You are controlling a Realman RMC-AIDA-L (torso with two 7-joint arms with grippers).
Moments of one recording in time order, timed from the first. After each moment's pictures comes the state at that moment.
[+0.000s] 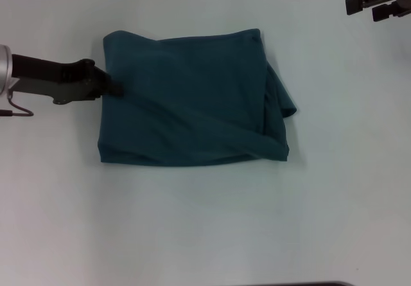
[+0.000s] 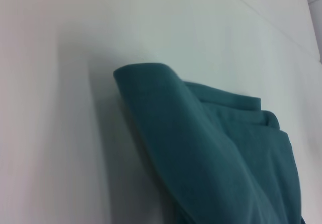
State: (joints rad) left arm -0.64 -1.95 -2.18 -0.66 -1.01 1.41 -2.63; right arm 0.81 1.83 -0.58 -0.76 -2.50 -1.61 2.47
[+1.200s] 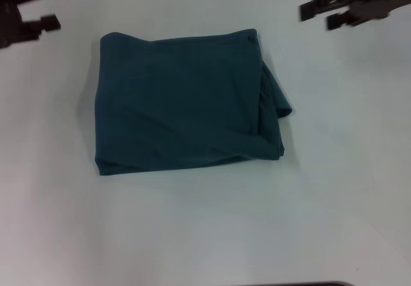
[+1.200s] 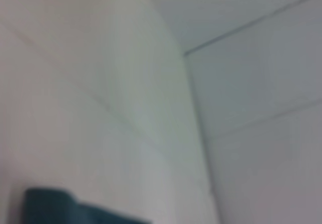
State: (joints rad) left arm -0.51 -2.02 -2.65 -0.91 -1.12 1.62 -2.59; right arm 0.84 1.92 -0.61 -0.73 -2.46 -1.56 2.53
